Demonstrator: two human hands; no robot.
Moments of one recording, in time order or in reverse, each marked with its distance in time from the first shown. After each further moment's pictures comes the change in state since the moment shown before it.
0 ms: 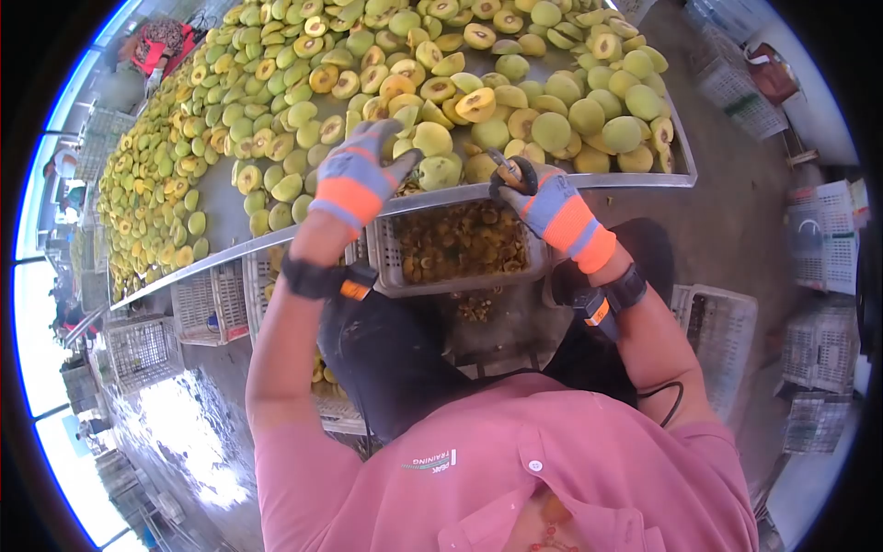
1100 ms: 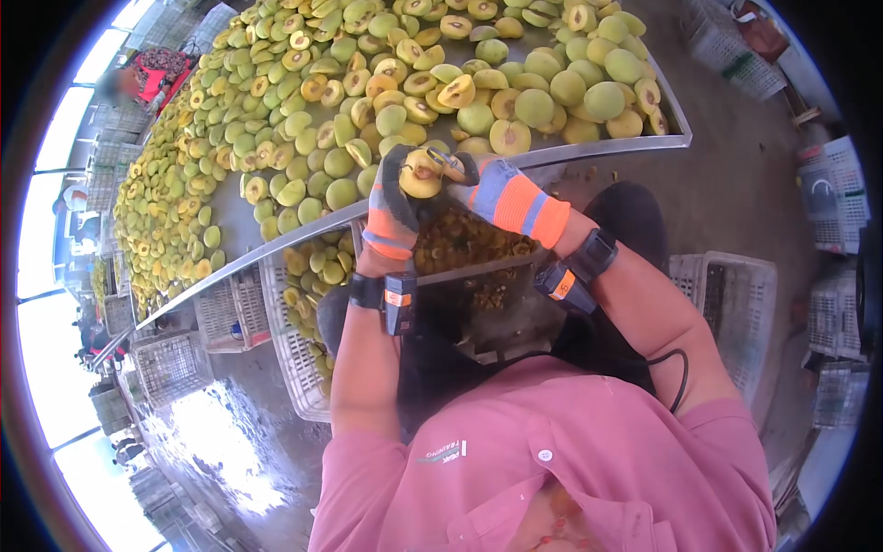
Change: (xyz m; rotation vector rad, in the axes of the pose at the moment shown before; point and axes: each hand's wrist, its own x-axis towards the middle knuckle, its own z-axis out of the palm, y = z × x) left_hand -0.037 0.001 0.087 -1.591 0.012 -0.282; right_hand -0.002 -0.028 0.025 0.086 -0.117 -0.048
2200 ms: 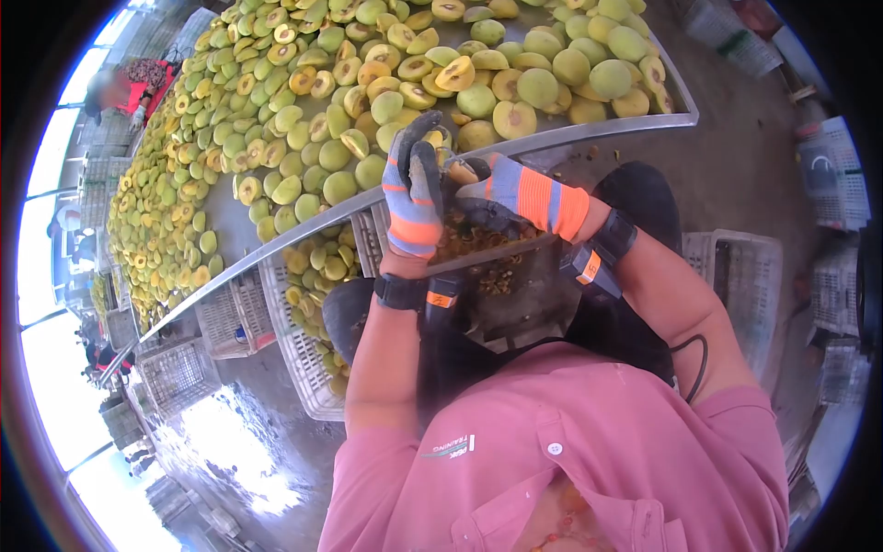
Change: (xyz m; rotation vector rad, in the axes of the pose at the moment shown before) left_hand -0.010 0.004 0.041 0.491 -0.024 0.551; right_hand -0.013 -0.012 -0.015 0.494 -0.396 0.101
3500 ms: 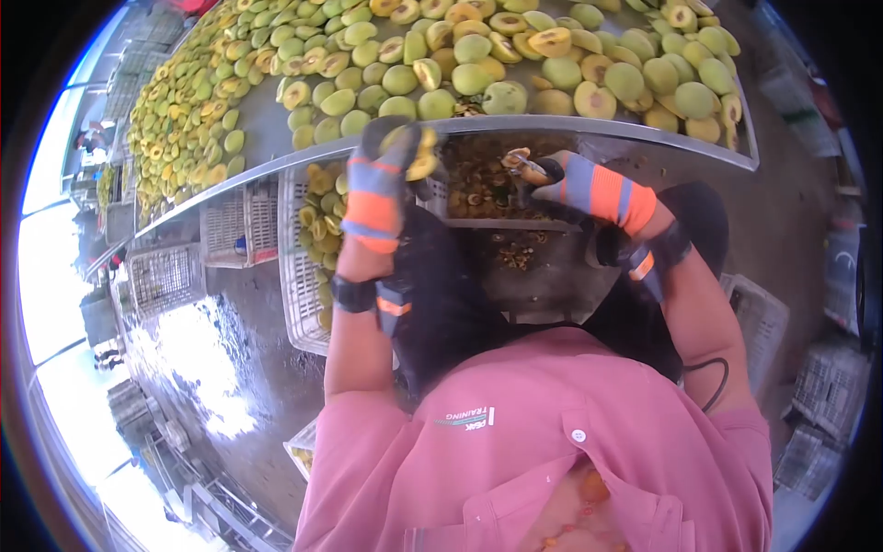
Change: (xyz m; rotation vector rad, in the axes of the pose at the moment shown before) left_hand -0.050 0.061 -0.101 0.050 0.093 -0.376; right_hand -0.006 0.015 0.013 -0.164 -0.157 0.215
